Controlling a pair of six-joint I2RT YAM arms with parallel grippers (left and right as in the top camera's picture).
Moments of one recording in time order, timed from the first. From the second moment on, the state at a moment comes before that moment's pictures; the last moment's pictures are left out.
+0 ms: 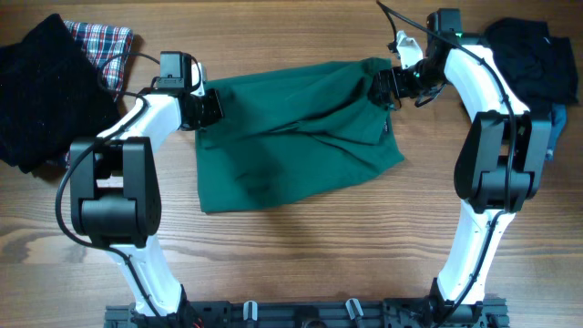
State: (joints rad) left arm -0.04 2.05 1.29 -0.40 0.23 -0.31; right arm -0.02 2.26 1.81 -0.93 -0.38 -0.27
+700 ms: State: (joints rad) left arm -0.03 1.66 1.26 -1.02 0.30 -0.29; right arm -0.03 2.06 1.85 -1.40 -0.51 -0.21
